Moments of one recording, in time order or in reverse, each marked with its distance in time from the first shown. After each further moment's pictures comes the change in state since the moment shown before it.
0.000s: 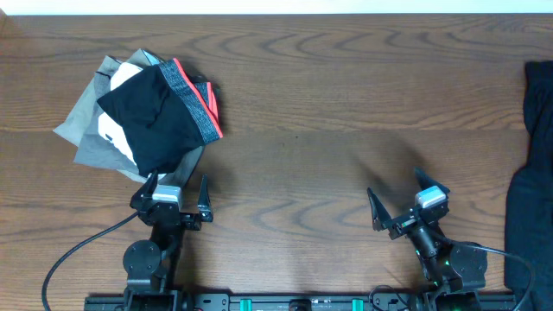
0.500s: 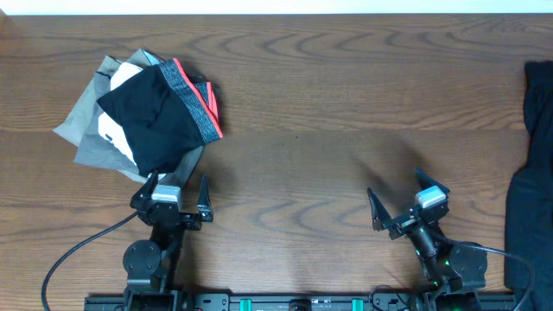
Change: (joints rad) left arm 0.000 0.003 0.000 0.000 0.004 -0.050; right arm 0.000 0.000 0.000 0.000 0.000 0.000
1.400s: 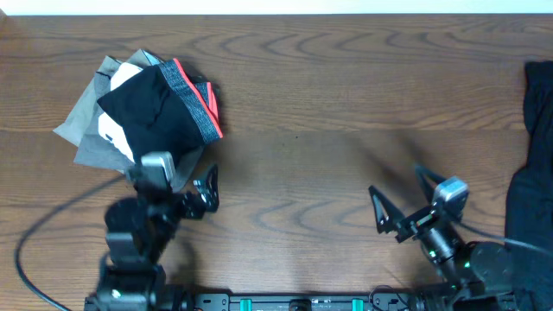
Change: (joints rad) left arm 0.000 0.541 0.539 -0.323 0.182 -0.254; right arm 0.000 0.200 0.322 -0.129 -0.084 0.247
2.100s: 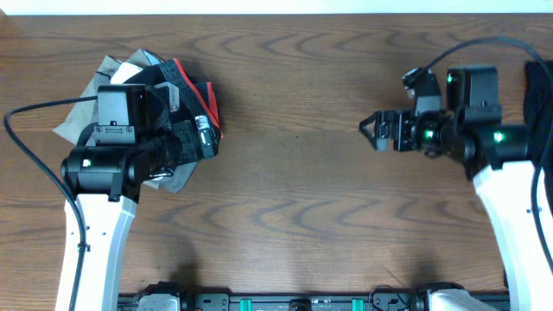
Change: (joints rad) left arm 0.000 0.657 0.693 -0.612 0.050 0.000; right arm -0.028 1.139 0.951 -0.759 -0.010 -0.132
